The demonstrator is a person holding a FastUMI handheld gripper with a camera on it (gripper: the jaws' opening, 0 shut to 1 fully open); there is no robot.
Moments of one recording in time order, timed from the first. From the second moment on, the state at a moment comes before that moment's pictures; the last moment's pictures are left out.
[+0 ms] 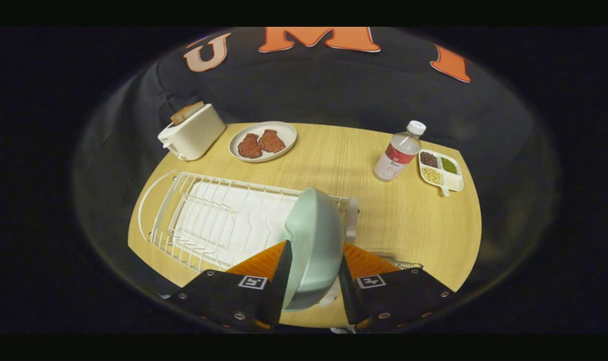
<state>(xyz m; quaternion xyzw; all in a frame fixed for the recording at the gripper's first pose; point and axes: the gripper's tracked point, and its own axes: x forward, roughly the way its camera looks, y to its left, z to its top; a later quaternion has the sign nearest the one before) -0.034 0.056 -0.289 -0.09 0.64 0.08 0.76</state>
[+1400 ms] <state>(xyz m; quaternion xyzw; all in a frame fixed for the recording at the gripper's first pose) -0.051 0.025 -0.178 -0.03 0.59 -0.03 0.81</state>
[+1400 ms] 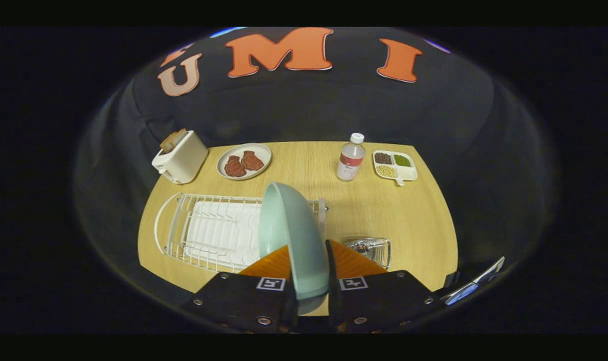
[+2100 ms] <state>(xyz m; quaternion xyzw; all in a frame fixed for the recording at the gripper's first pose) -0.177 -0.013 -0.180 0.11 0.58 -0.02 0.81</state>
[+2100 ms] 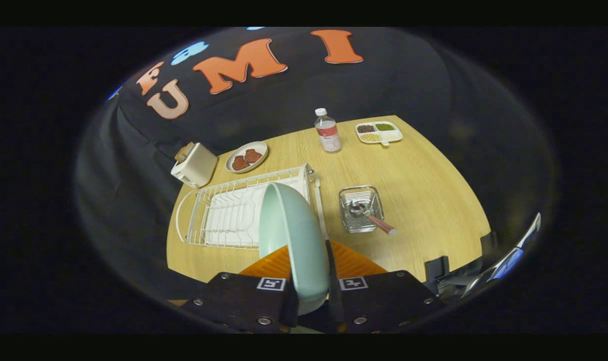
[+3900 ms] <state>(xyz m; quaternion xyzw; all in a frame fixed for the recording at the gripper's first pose) -0.286 0.041 -0.347 0.31 0.59 0.02 0.74</state>
